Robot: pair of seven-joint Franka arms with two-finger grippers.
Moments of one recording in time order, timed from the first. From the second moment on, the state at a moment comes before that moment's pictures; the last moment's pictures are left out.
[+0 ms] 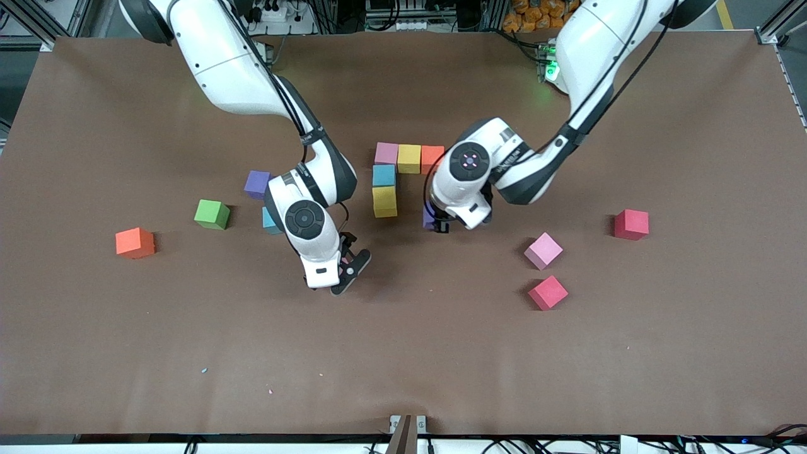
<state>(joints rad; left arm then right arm) -0.27 0.63 -0.54 -1.75 0.20 2.29 -2.44 0.60 0.76 -0.11 -1.54 0.04 2.30 -0.42</state>
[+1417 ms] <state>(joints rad) -0.52 0.68 -0.39 -1.70 0.23 2.28 -2.63 0.56 0.76 -0.09 -1.57 0.11 2.29 -0.50</state>
